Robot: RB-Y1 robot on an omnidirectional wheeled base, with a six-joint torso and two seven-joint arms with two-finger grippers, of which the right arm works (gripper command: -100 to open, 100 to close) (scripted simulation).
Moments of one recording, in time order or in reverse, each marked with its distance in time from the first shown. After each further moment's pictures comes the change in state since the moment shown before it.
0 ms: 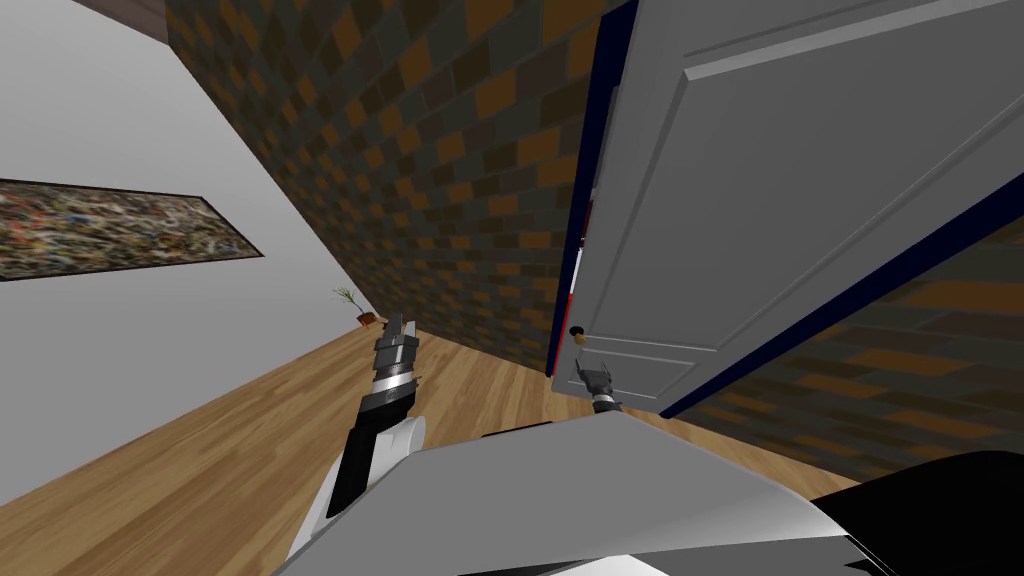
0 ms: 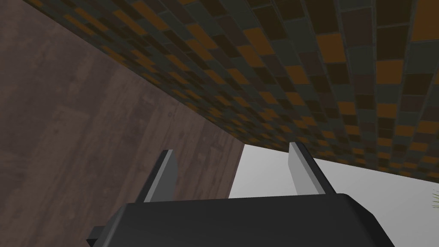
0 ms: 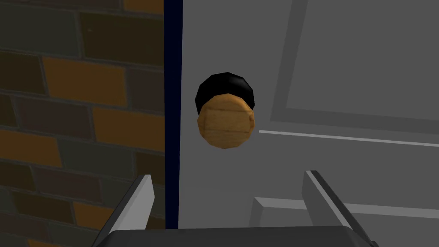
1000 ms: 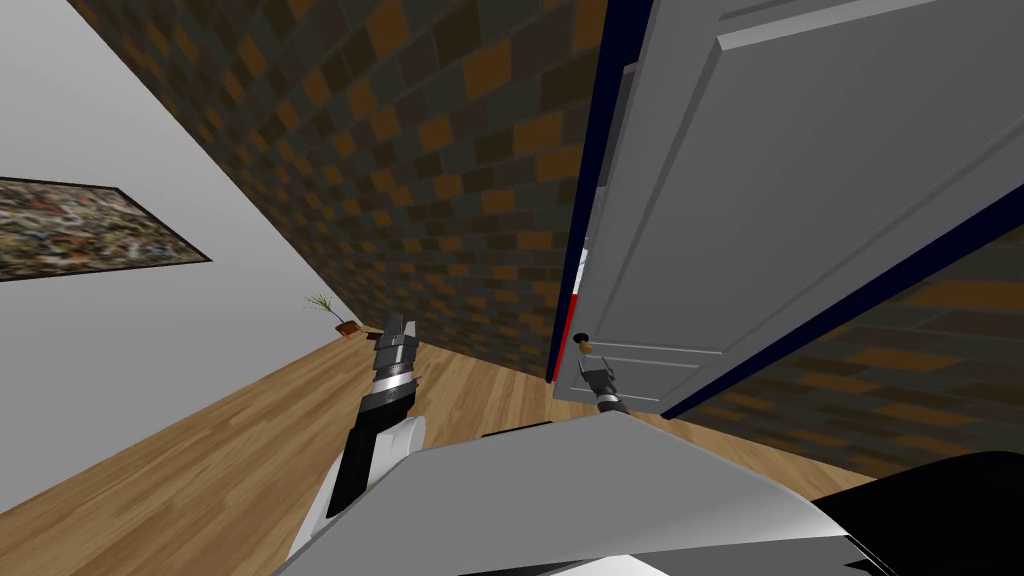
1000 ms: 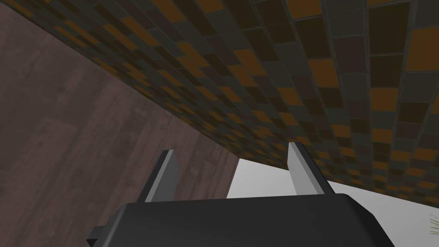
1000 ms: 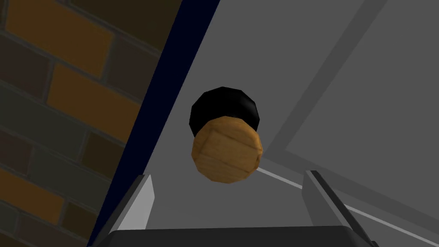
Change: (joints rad) arm -0.008 -0.018 -0.047 0.053 0.127 -0.006 0.248
